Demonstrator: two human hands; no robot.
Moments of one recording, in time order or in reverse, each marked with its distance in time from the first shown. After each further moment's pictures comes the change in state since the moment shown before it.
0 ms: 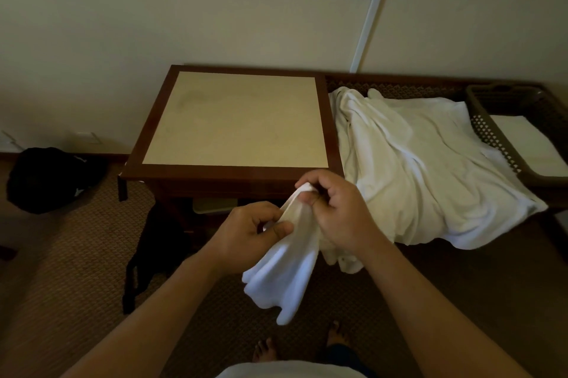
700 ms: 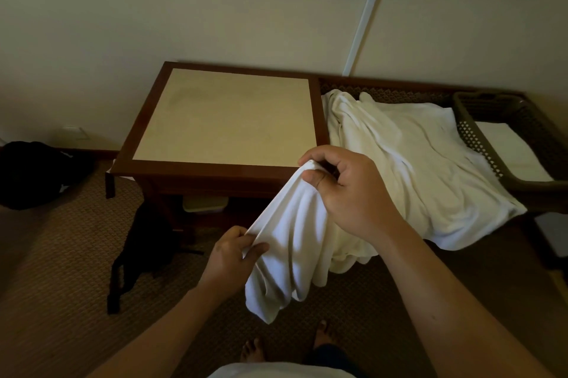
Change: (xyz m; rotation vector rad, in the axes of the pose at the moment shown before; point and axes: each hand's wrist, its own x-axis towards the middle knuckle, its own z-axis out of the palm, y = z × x) left_hand -0.027 -0.090 0.047 0.196 0.219 -0.178; right_hand 0.004 -0.052 -0.036 -0.091 0.023 -0.041
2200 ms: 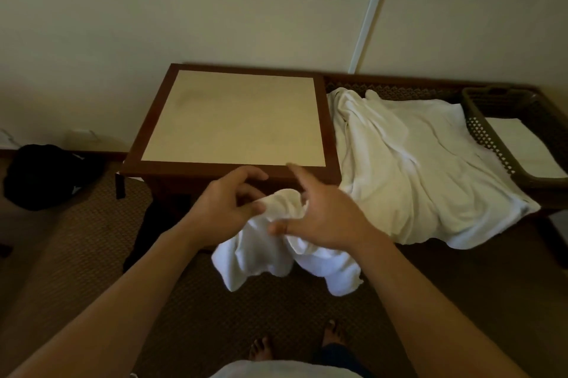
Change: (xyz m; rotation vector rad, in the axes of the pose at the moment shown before) left_hand 0.035 0.105 -0.100 -0.082 -0.156 0.018; right_hand -0.005 0.041 0.040 -0.328 -0.371 0.171
